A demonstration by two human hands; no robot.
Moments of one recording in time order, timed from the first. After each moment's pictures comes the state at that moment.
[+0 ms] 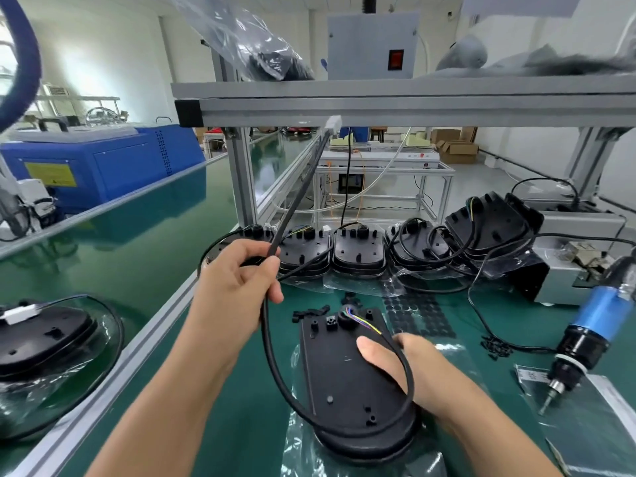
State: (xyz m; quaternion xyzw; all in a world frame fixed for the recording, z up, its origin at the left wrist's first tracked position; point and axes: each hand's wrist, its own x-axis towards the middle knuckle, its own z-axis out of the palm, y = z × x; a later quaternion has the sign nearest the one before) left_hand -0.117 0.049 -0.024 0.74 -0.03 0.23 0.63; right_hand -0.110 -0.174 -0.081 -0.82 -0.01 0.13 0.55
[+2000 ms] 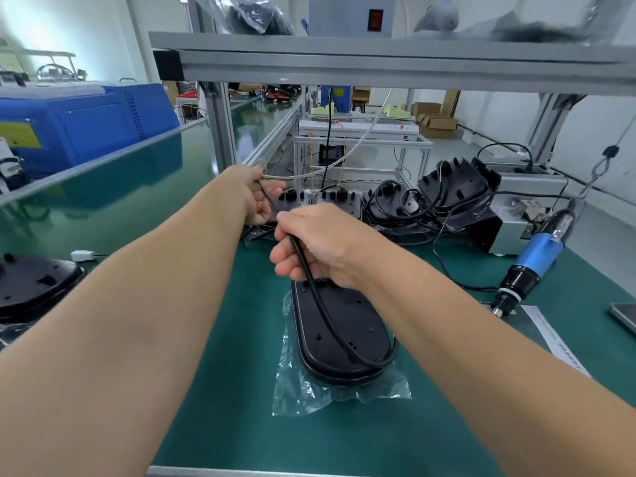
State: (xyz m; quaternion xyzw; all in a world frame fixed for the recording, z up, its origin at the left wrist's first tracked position) left_hand 0.030 0.065 0.003 0.57 0.23 -0.06 0.79; right_hand -0.133 -0.096 0.018 -0.74 -0.14 0.18 0.63
